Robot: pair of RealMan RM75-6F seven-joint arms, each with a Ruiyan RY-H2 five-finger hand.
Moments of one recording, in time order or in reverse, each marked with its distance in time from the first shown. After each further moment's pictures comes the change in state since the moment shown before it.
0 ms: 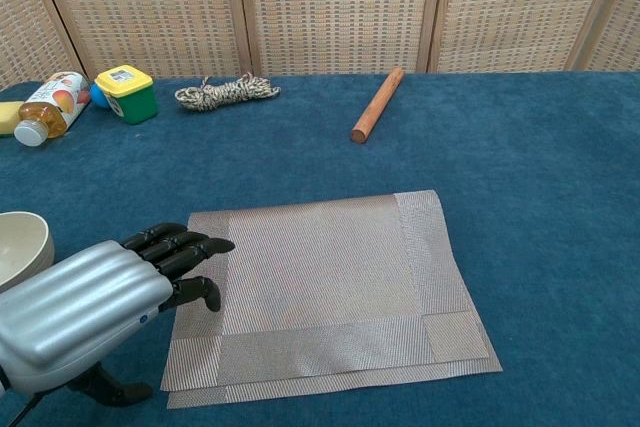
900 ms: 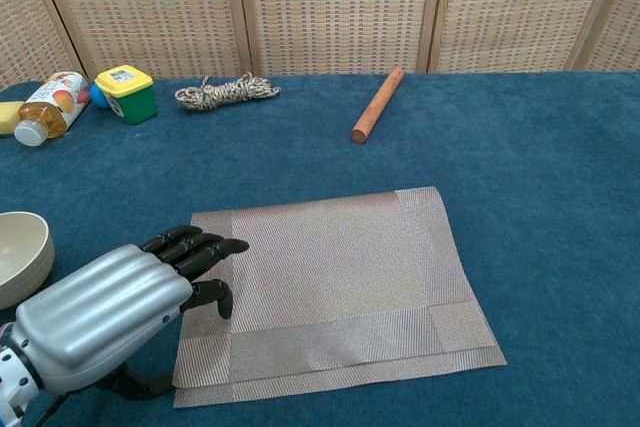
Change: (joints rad) left arm -0.006 -0.074 -0.009 0.076 0.007 0.018 -0.046; right arm -0.002 0.002 0.003 0.001 -0.002 0.006 0.017
